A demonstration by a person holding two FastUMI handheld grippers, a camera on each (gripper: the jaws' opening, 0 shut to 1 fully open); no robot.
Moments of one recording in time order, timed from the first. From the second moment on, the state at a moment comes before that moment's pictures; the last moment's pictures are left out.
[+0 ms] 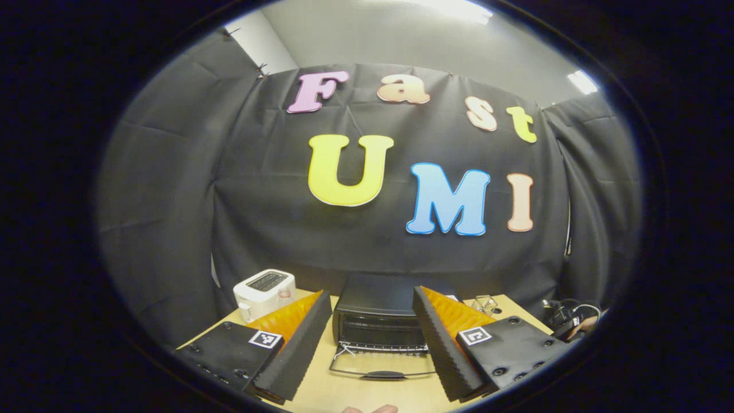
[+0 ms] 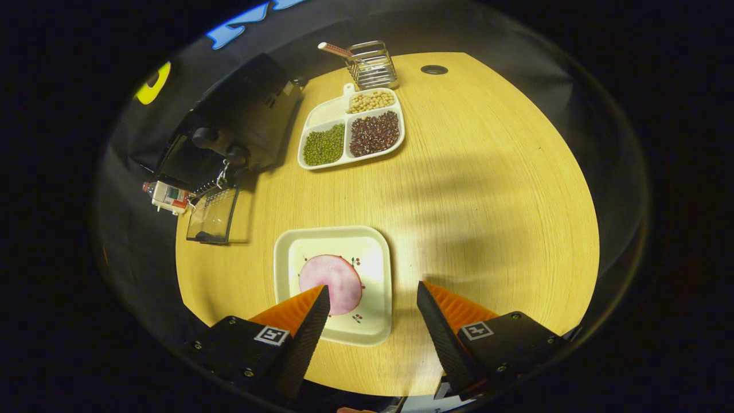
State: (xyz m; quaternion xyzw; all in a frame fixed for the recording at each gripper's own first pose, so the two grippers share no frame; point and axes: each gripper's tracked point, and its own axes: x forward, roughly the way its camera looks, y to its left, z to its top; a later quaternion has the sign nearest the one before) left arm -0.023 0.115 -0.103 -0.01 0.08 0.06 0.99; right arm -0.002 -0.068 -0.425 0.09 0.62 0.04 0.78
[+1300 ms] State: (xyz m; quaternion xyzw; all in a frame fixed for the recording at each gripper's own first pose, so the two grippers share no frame) left arm -0.048 0.163 -0.129 -0.04 0.10 0.07 0.99; right arm -0.004 -0.135 -0.515 0.07 0.65 -0.05 0.76
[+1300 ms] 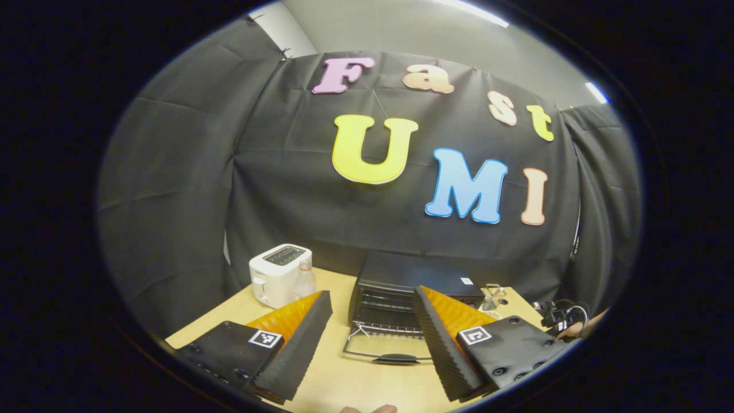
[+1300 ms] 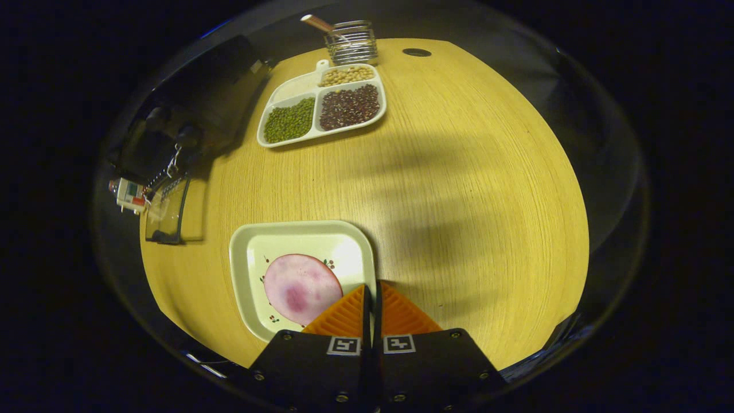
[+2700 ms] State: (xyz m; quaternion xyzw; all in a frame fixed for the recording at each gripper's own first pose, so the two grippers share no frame) left arm -0.010 0.150 -0.099 -0.03 0.09 0.04 0.99; right arm -0.066 -0.149 -0.452 0.47 0.51 0.02 0.72
